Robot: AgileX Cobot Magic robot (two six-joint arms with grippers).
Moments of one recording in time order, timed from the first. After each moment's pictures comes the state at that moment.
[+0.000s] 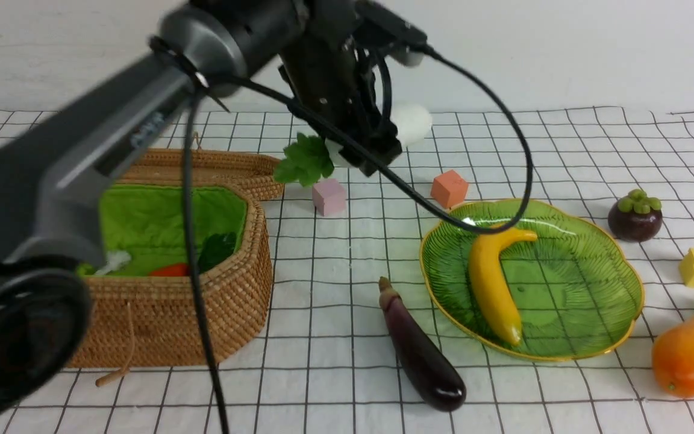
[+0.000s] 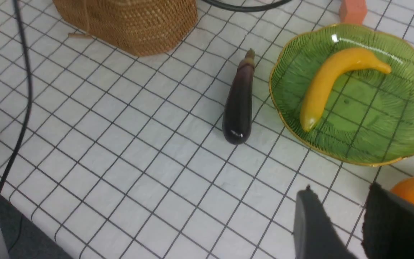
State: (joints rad) right arm 0.66 0.61 -1.12 0.02 1.20 0.04; left arm -0.55 2.10 -2.27 0.04 1.24 0.36
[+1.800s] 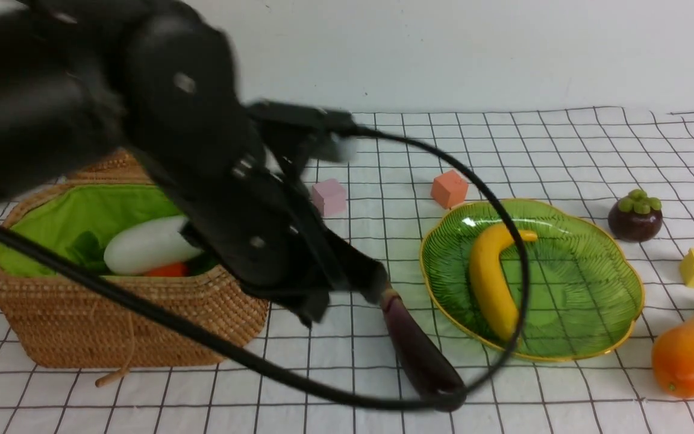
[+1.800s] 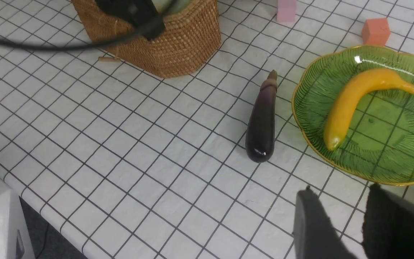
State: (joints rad) right arm 0.66 0.61 -1.12 0.08 1.16 0.04; left arm -0.72 1.58 -1.40 -0.04 1.06 -0.24
